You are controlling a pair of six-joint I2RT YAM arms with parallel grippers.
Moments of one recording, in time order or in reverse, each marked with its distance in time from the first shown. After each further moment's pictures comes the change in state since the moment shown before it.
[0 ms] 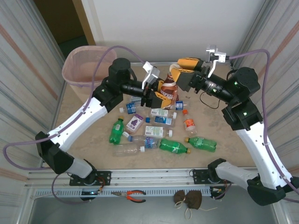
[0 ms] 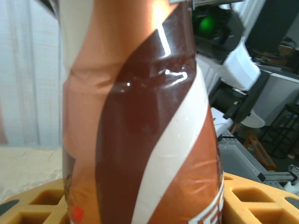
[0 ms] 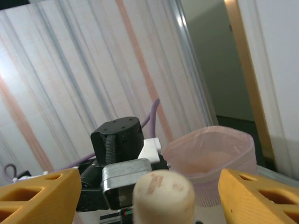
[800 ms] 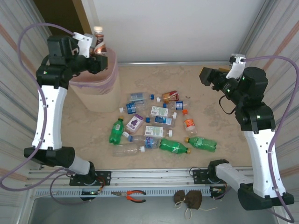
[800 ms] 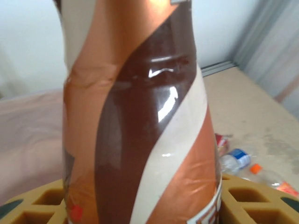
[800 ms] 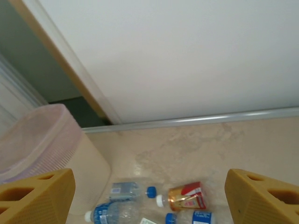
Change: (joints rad) left arm 0.634 0.037 0.456 -0.807 -0.656 0.213; right arm -0.332 -0.040 0.019 -0.518 0.367 -0.142
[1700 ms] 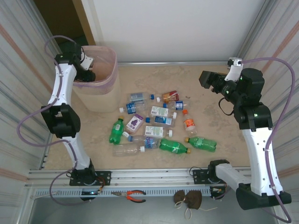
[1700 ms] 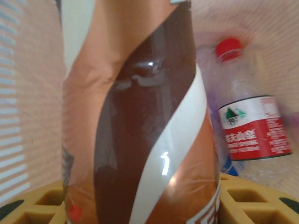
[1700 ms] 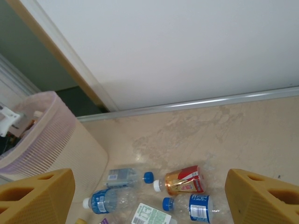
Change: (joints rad) left arm 0.121 0.463 0.068 -0.236 -0.461 0.227; right arm -0.032 0.000 -0.052 -0.013 -0.044 0.003
